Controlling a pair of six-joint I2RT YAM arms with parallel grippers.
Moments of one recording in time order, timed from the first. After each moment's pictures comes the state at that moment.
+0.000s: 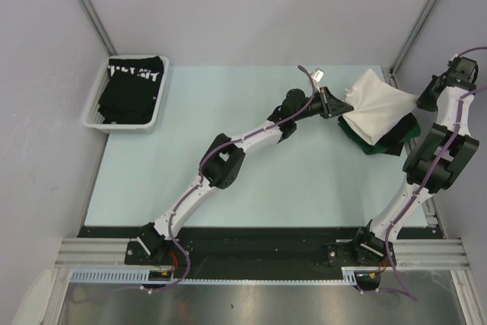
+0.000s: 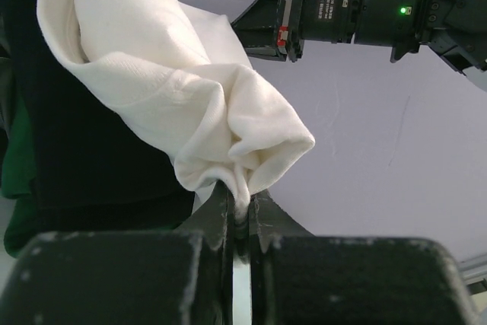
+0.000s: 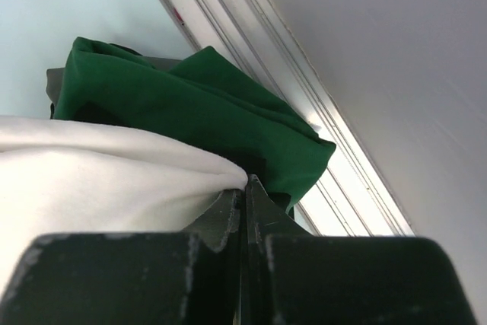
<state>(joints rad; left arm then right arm) -0.81 2.79 2.40 0.59 0.50 -1.03 -0.53 2.01 1.83 -0.65 -0.06 0.13</state>
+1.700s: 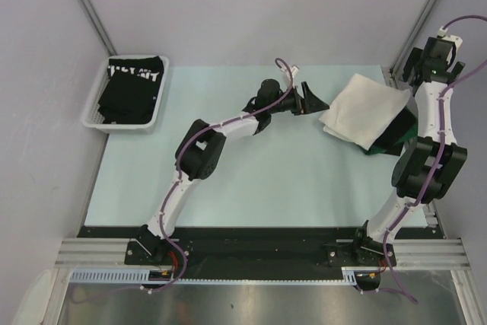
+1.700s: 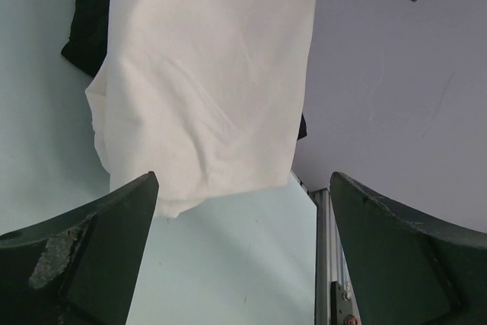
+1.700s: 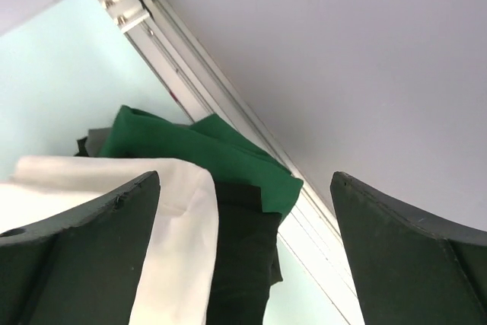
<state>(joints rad) -0.68 2.50 1.95 0.53 0.62 -0.91 -0.33 1.83 1.76 -0.49 0.34 0.08</state>
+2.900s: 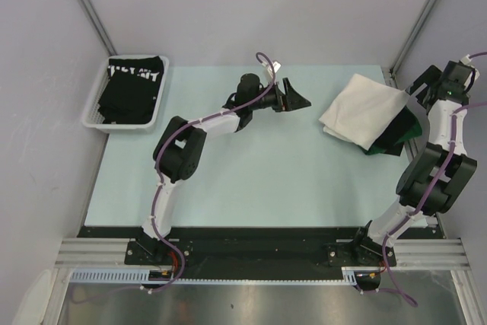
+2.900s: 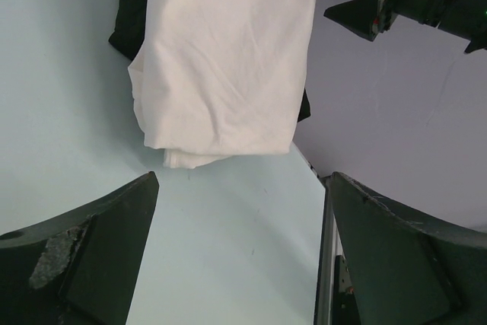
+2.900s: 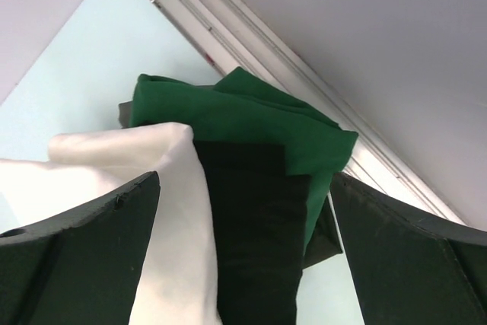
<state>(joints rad) -0.60 2.26 1.66 0.52 0.66 -0.83 -0.48 1.72 1.52 -0.41 0.05 0.35</state>
